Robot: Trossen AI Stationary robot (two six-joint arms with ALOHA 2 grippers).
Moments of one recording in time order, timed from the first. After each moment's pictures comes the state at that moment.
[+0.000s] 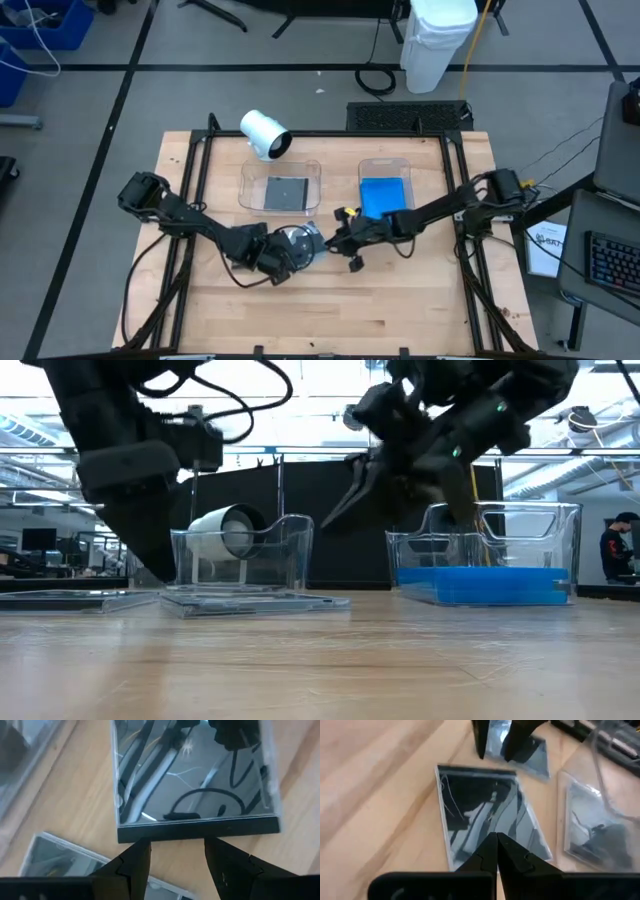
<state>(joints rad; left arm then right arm) -0.41 1.69 0.95 -0.59 -0.33 -0.85 0.17 1.74 0.83 0.33 0.10 -0.36</state>
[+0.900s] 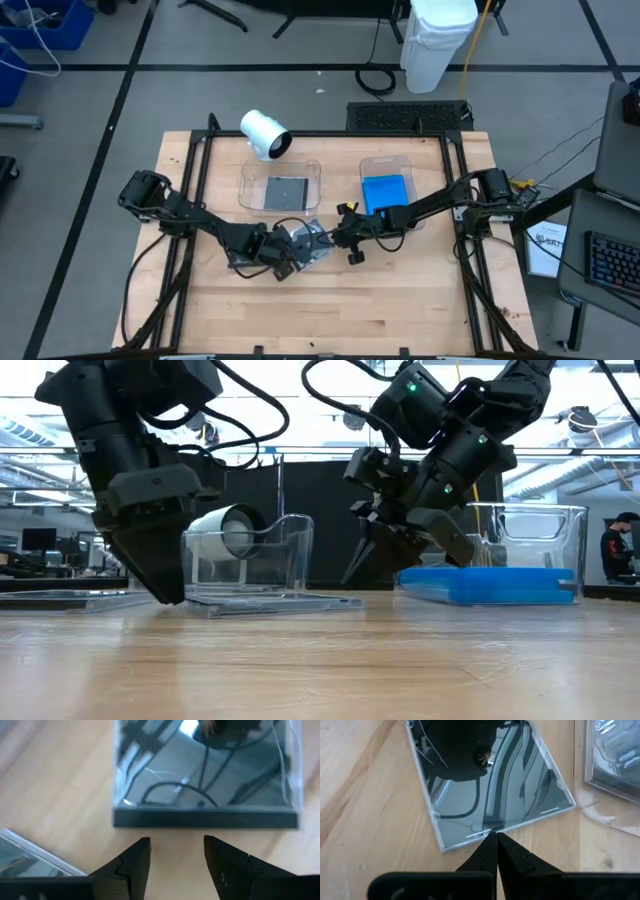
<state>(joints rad) -0.35 1.69 0.86 -0.42 -0.24 -0.92 0.09 1.81 0.86 0.15 0.10 -0.25</state>
